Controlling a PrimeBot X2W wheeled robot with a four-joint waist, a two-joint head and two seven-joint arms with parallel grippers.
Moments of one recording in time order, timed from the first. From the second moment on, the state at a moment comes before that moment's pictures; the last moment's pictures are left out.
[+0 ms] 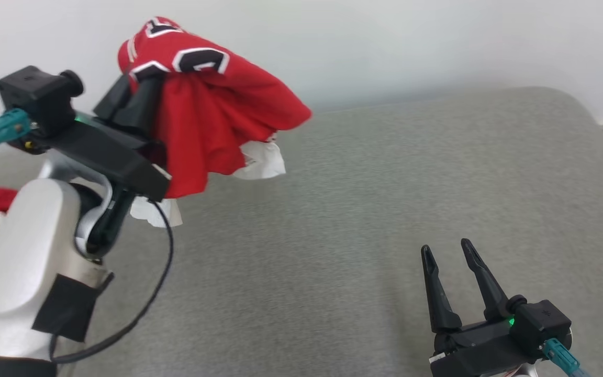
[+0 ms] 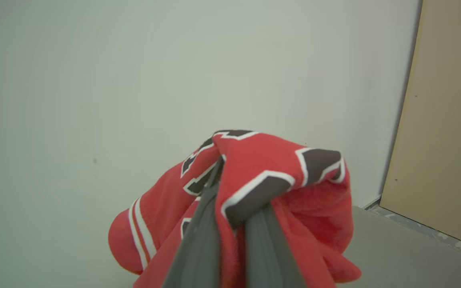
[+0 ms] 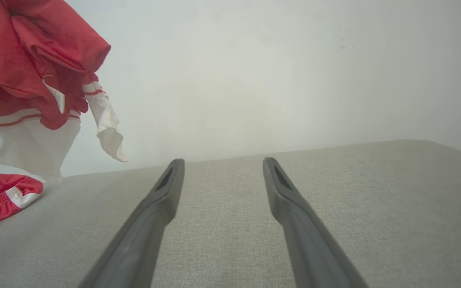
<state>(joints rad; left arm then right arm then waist) -0.86 0.28 -0.30 0.20 -0.50 -0.13 0.00 -0.09 -0.10 0.29 0.03 0.19 0.13 -0.26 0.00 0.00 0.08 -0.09</state>
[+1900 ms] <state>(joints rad) -0.07 0.10 -0.10 -0.05 -0.17 -0.02 -0.26 -0.05 -0.13 0.31 0.01 0.19 0.13 -0.26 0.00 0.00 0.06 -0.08</state>
